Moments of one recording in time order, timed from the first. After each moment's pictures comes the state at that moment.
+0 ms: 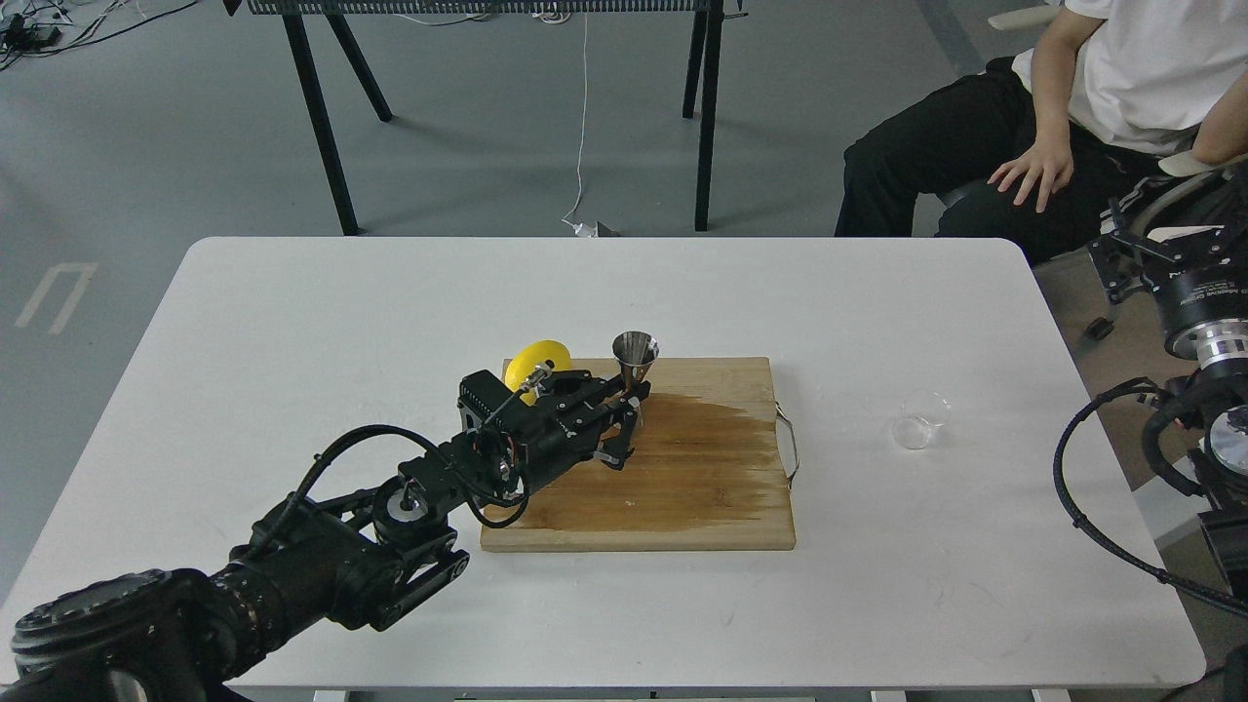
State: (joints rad) left arm -0.64 -0.04 -0.37 -0.54 2.18 0.48 -0.27; right arm 0.49 -0.40 1.34 0.64 0.10 0.49 0.16
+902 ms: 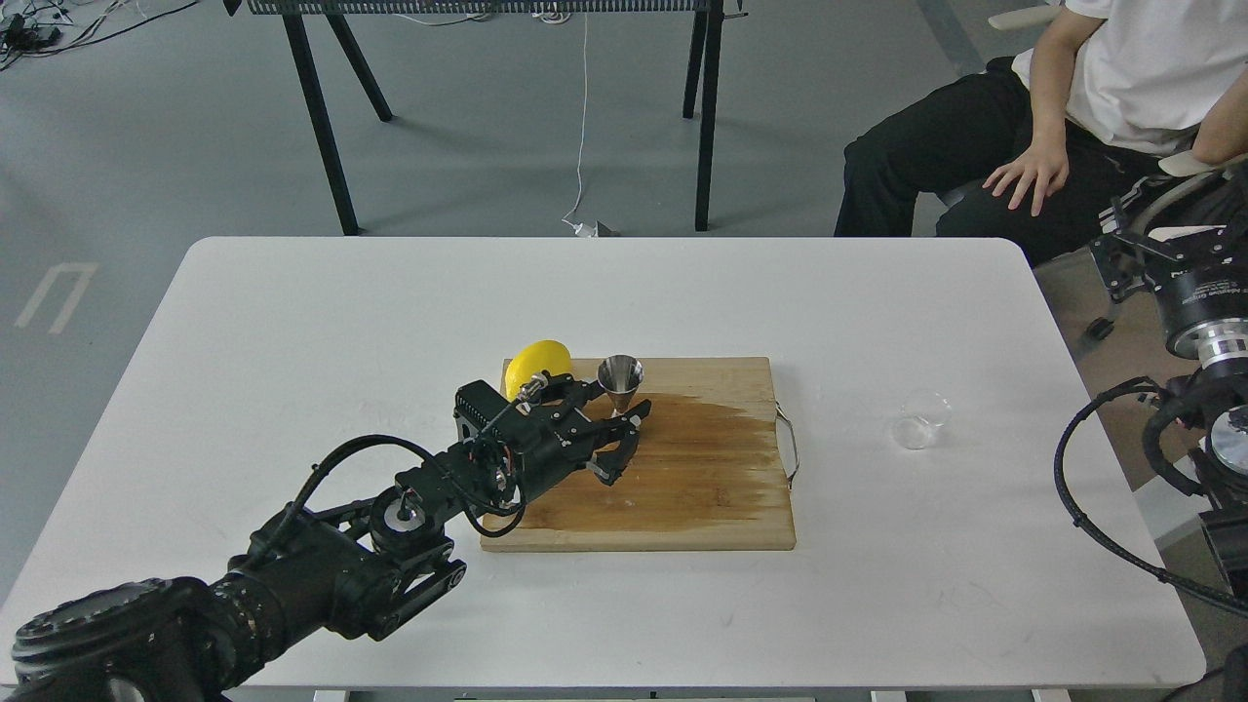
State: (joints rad) left arm -0.62 -0.04 -0.37 -0.54 2.18 0.48 -0.27; right arm 0.49 -0.40 1.34 0.64 0.10 0.49 0.17
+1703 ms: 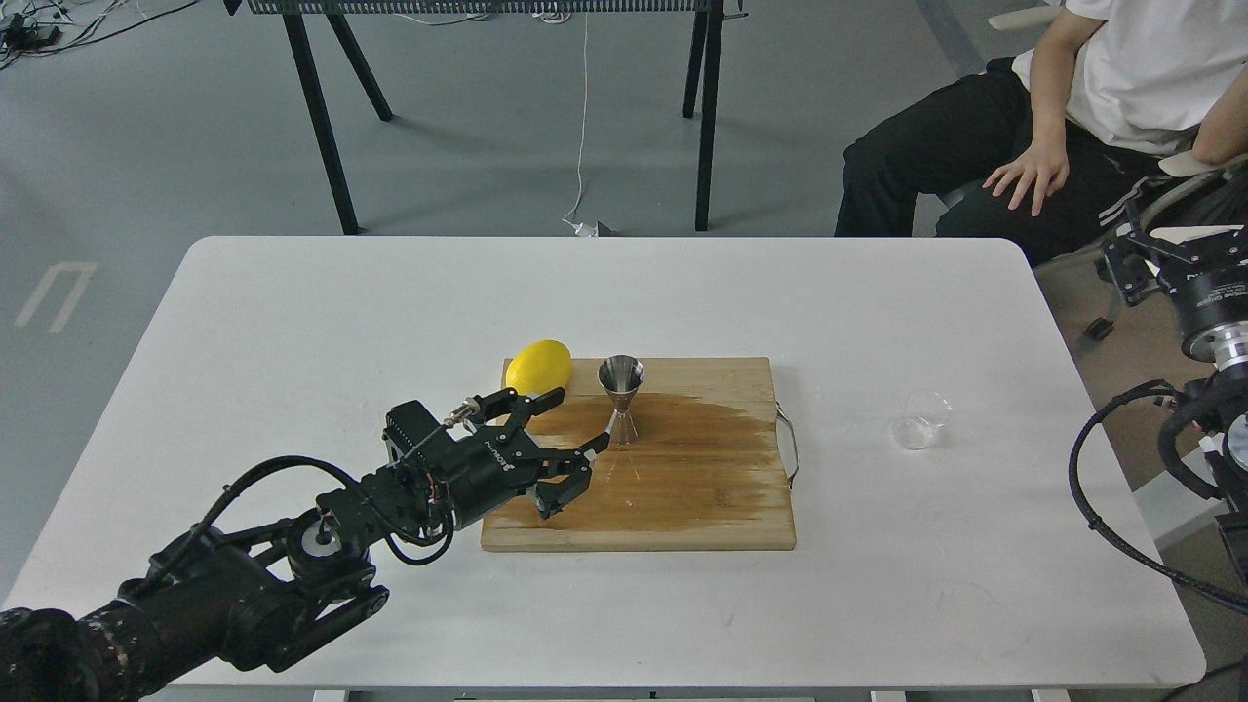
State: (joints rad) left arm -0.52 0.32 -0.35 -0.92 2.18 0.46 -0.29; right arm 0.48 -0.45 1.34 0.62 0.09 0.49 0.16
